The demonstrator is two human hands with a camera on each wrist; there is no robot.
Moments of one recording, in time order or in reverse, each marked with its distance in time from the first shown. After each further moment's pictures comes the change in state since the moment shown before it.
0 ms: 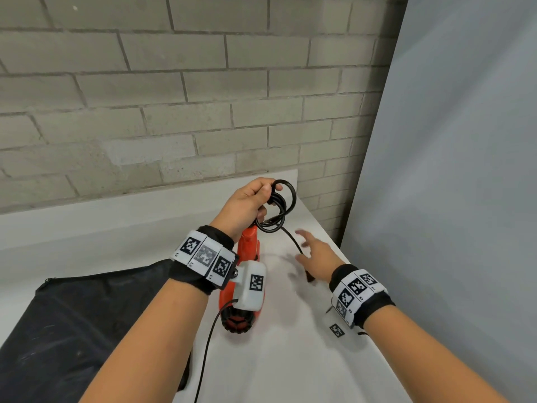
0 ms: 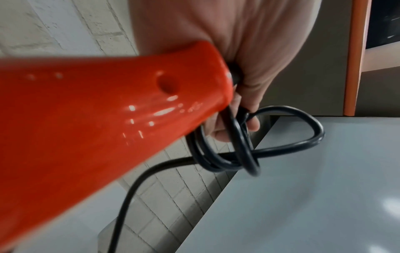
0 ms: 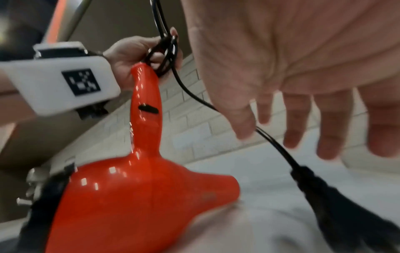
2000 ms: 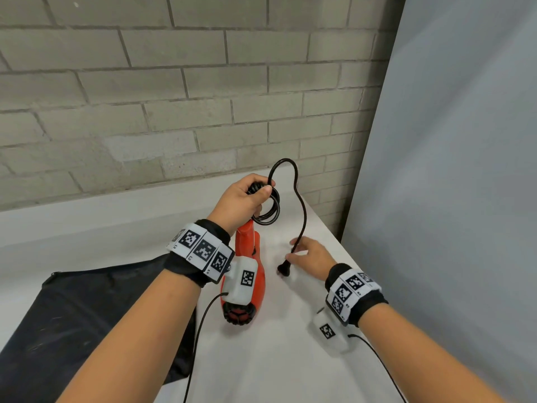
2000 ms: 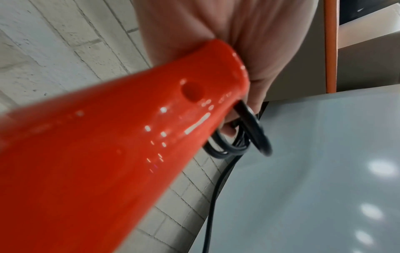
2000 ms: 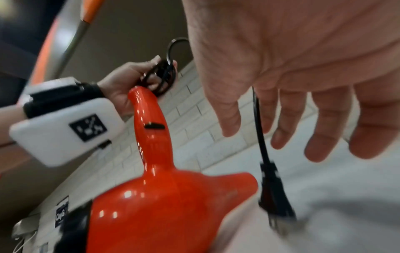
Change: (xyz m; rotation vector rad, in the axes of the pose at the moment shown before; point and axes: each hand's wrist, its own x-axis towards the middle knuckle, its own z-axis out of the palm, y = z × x) left_hand -0.005 -0.002 -0.008 0.075 0.050 0.009; right_hand 0.002 0.004 0.022 0.279 0.020 0.061
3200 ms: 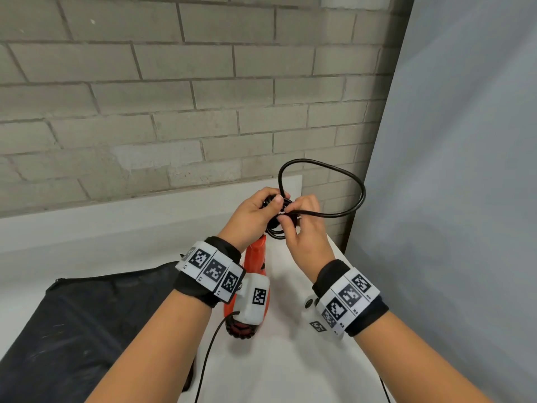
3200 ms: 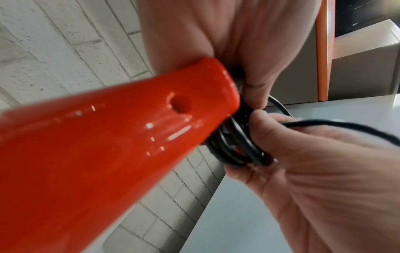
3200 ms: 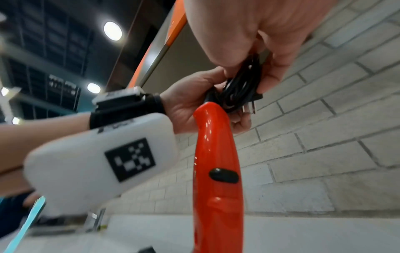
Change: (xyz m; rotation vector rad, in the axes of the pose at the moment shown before) left_hand -0.008 0.003 0.013 -0.008 -0.039 0.088; right_hand -0.028 -0.084 -0.004 0.130 0.448 -0.747
